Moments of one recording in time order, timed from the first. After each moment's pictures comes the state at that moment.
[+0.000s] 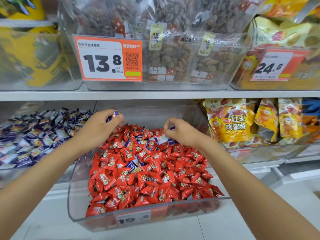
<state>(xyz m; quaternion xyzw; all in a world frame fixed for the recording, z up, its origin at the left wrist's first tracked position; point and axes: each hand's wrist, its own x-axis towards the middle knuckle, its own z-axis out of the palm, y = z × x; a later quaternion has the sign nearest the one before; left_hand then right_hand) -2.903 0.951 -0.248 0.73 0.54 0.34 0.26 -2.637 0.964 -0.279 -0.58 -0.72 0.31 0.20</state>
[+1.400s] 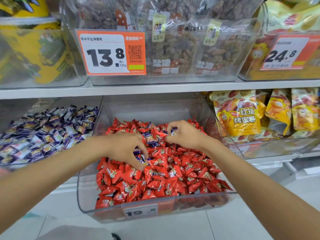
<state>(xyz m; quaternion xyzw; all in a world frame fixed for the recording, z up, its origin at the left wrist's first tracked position) -2.877 0.946 -0.260 0.89 0.39 -0.14 0.20 -2.646 0.952 -0.293 -0.56 -0.73 0.33 0.21</state>
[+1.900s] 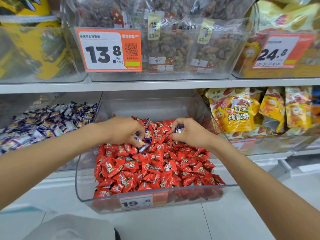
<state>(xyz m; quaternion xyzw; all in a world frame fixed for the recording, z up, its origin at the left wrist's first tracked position) -2.870 0.963 -0.254 0.91 0.40 -0.11 0.07 -2.624 0.931 -0.283 -0.55 -0.73 0.34 0.24</state>
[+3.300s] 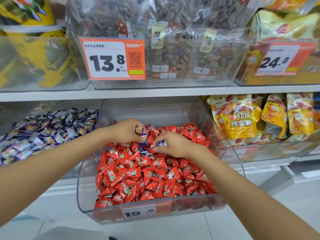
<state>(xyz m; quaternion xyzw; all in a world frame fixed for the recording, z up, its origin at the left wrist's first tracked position) -2.874 0.987 -0.272 0.82 0.50 0.07 0.27 -2.668 0.951 -0.306 -0.50 -0.82 0.28 0.11</state>
